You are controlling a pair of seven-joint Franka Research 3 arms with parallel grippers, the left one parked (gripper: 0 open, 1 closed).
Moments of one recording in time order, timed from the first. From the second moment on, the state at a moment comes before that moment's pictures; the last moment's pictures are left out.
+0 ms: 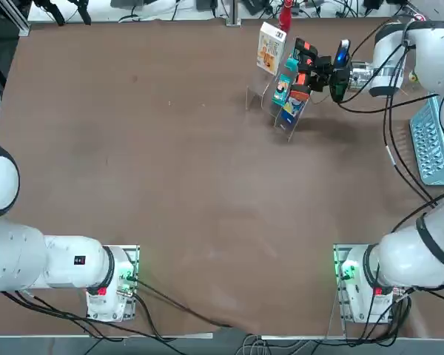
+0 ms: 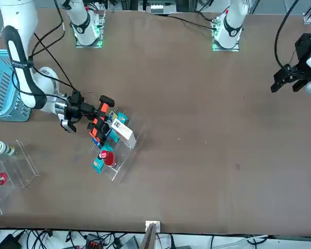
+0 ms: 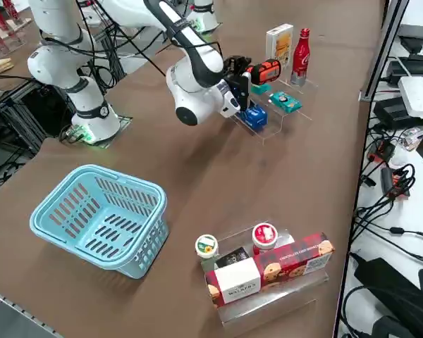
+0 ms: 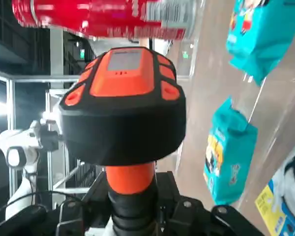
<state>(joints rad) -0.04 0.39 0.03 -2.18 1.61 1.74 -0.99</state>
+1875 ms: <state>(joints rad) -0.04 0.37 0.02 -2.29 1.53 1.71 -1.10</state>
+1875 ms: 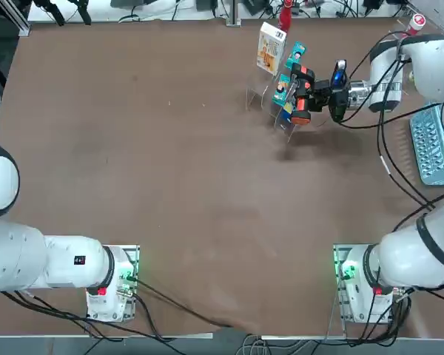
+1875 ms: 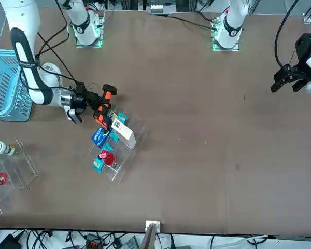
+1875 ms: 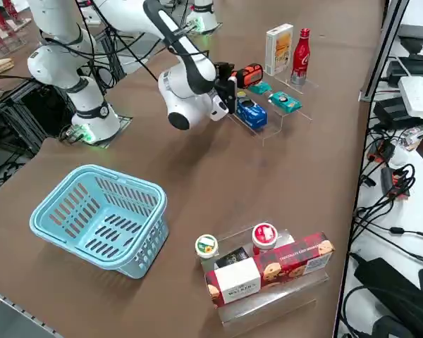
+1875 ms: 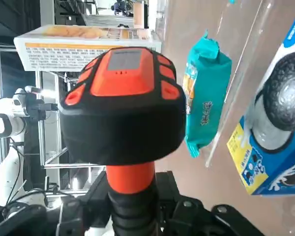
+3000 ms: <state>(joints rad) -0.17 0.23 -0.02 -2.03 0.71 1.70 -0.71</state>
